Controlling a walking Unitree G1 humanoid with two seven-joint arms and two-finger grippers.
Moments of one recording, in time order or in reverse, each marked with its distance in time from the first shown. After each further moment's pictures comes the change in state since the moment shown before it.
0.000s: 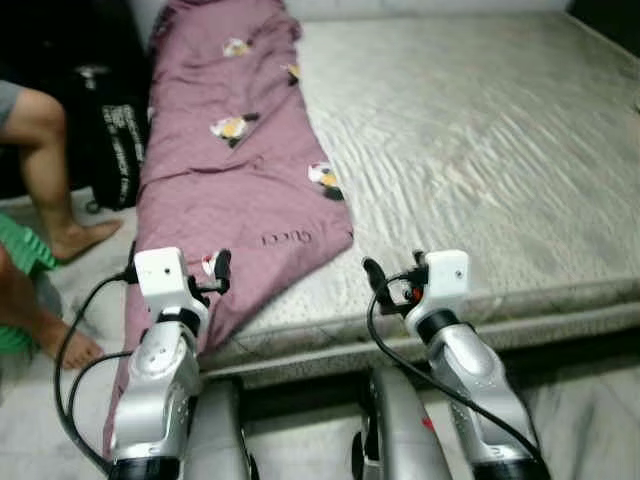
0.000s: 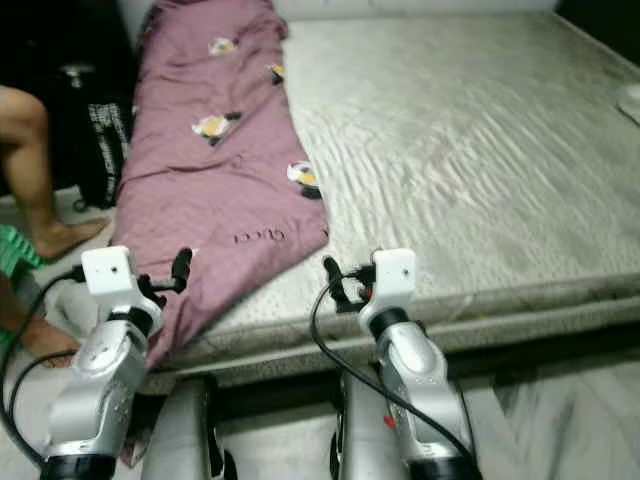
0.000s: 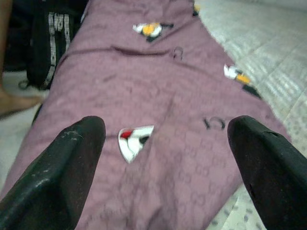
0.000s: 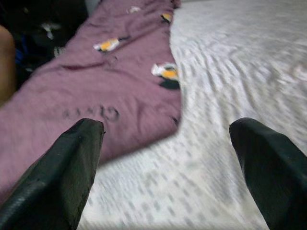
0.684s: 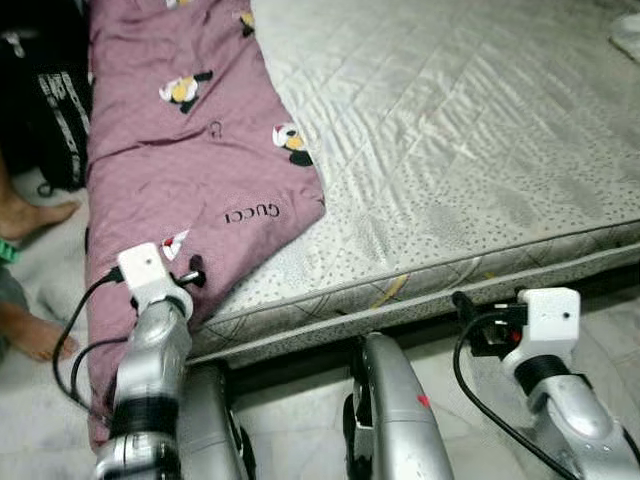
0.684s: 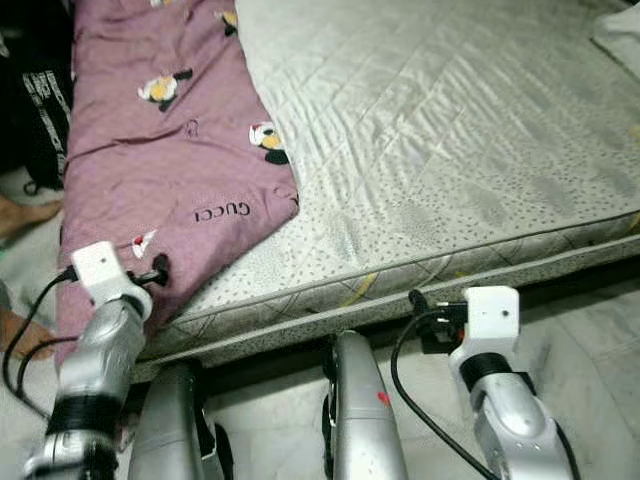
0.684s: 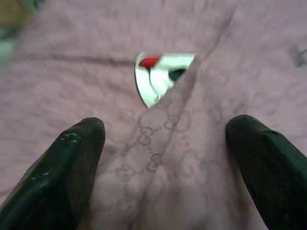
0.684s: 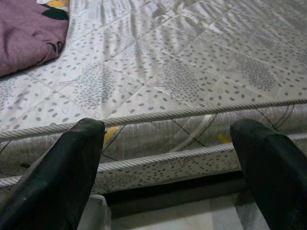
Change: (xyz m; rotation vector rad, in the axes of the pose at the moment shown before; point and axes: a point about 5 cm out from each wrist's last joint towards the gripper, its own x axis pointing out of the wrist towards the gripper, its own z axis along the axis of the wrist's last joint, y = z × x) left arm 0.046 0.033 -0.024 -0.095 0.184 0.233; right arm -0.077 -0.063 0.015 -0.136 0.086 -0.225
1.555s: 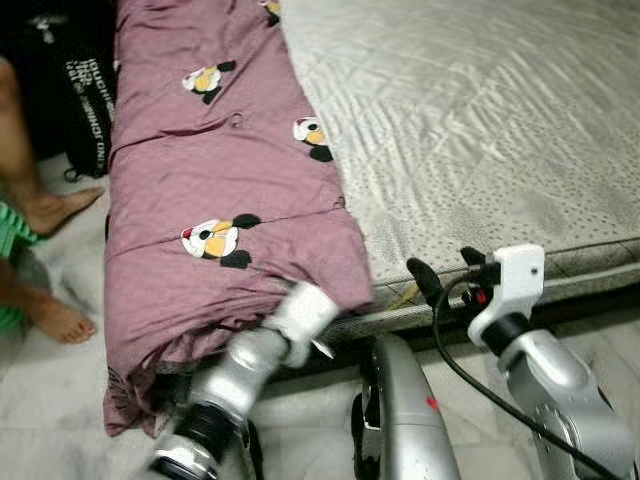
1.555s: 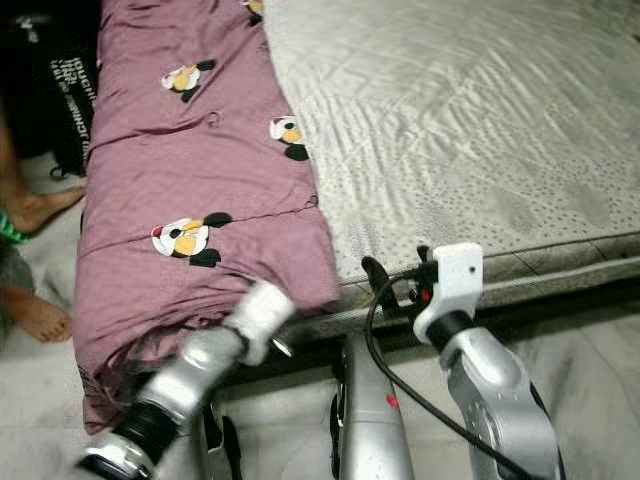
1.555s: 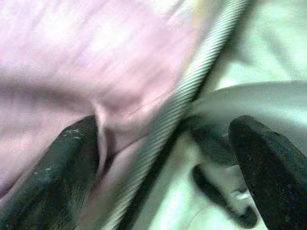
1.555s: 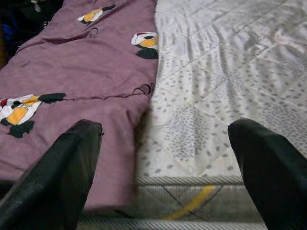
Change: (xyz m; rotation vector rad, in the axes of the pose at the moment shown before) left arm -0.064 -0.135 -0.079 0.764 0.035 -1.092; right arm 0.030 0.033 0.035 0.118 -0.076 0.273
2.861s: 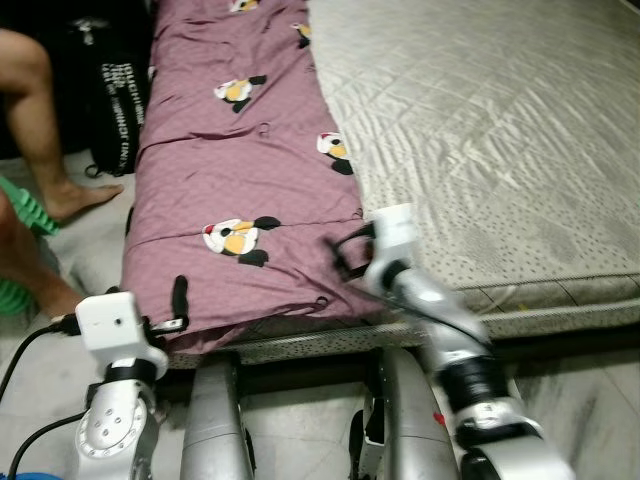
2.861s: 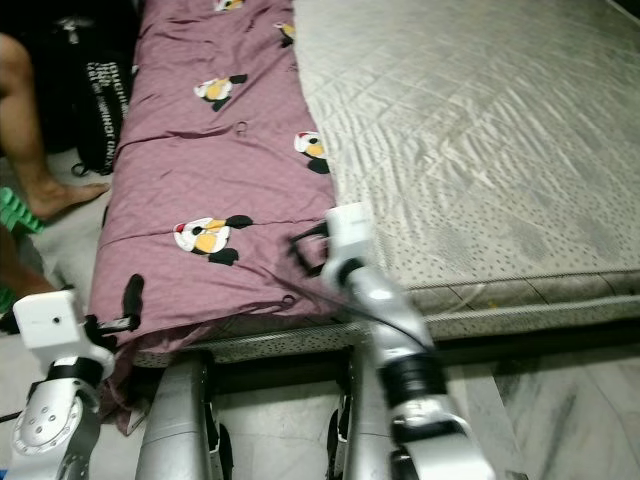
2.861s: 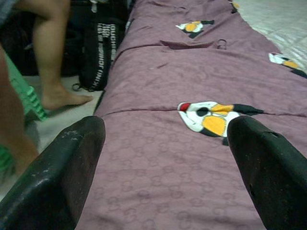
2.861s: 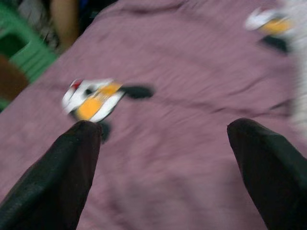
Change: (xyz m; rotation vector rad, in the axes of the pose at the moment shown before) left arm -0.177 0.045 -0.003 -0.411 -0.249 1.042; right arm 0.122 0.071 -0.036 0.027 0.149 0.254
